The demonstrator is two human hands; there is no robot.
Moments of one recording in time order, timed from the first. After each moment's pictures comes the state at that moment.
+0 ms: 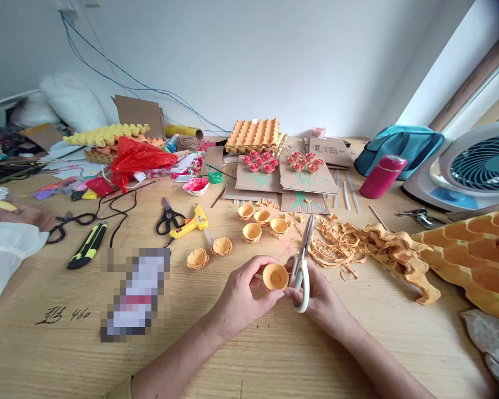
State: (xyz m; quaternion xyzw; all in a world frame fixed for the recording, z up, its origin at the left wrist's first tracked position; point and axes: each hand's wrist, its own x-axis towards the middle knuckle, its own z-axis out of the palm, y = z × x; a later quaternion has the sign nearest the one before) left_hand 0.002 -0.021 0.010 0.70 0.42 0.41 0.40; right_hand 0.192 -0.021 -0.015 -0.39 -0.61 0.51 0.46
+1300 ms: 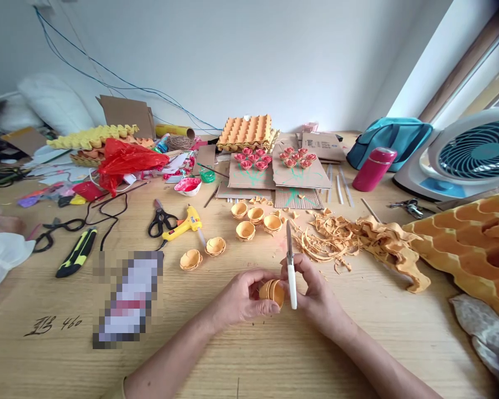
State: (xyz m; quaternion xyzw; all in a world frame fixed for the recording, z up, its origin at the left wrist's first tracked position) left_hand -0.007 -0.011 -0.011 0.56 0.31 0.28 0.71; right_hand 0.192 -0.027 -0.008 -0.43 -0.68 0.39 0.45
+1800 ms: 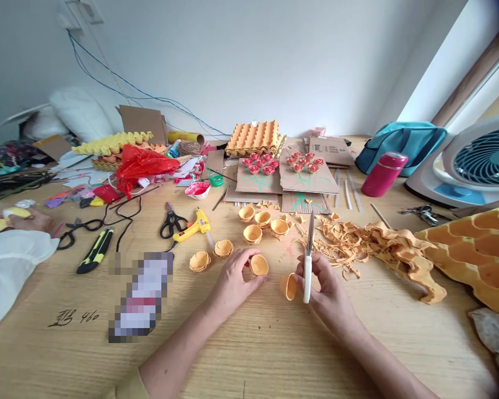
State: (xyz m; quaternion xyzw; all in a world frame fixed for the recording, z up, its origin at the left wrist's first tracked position) left_hand -0.023 0.007 -0.015 0.74 0.51 0.36 0.25; right_hand 0.196 -0.022 -0.017 -0.48 -0.60 0.41 0.49
